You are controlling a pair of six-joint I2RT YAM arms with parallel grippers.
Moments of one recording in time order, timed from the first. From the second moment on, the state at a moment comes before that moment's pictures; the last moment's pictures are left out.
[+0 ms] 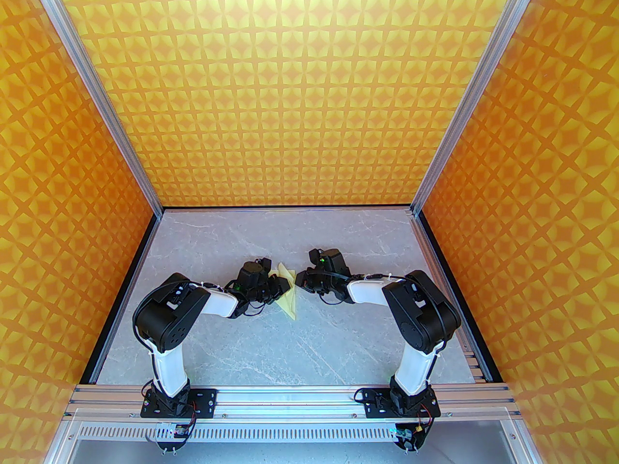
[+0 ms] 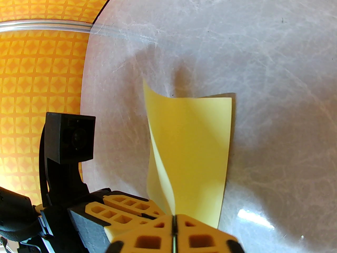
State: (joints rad) left arm -0.57 1.89 0.77 0.59 0.47 -1.14; right arm 0.46 1.84 0.87 0.25 -0.53 0.81
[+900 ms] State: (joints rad) left arm -0.62 1.79 0.75 0.36 0.47 -0.97; right arm 0.46 1.91 0.93 0.20 -0.53 0.75
